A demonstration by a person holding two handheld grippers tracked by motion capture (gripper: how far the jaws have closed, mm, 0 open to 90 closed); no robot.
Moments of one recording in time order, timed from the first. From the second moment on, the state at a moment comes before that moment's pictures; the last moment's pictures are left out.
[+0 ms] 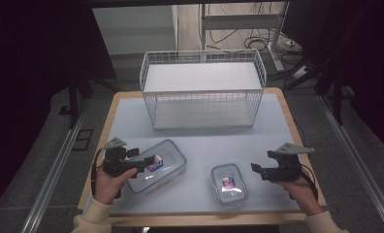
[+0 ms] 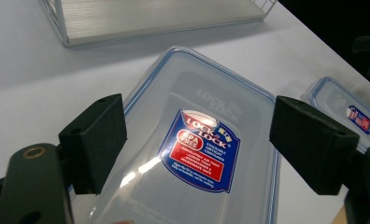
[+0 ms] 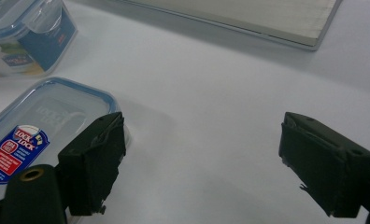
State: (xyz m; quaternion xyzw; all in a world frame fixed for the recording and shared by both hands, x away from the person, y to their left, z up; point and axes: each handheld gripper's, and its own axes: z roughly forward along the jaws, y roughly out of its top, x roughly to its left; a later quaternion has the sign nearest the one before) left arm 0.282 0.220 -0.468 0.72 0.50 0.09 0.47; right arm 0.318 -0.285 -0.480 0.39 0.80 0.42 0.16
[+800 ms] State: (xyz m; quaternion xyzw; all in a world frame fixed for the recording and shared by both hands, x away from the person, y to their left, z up) left arm 0.219 0.284 -0.479 0.69 0.55 0.10 0.47; right arm 0.318 -0.287 -0.483 0.41 0.80 0.41 0.16
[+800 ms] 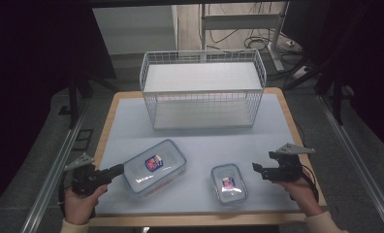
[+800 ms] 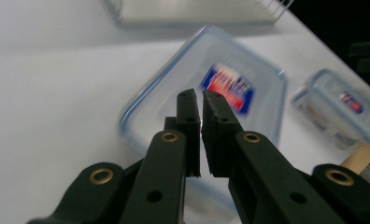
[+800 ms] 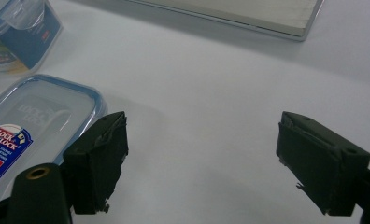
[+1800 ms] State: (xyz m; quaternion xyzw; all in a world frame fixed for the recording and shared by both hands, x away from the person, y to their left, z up) left arm 0.237 0.276 -0.526 0.69 0.59 0.04 0.42; right arm 0.319 -0.287 -0.485 0.42 0.80 0.41 0.16
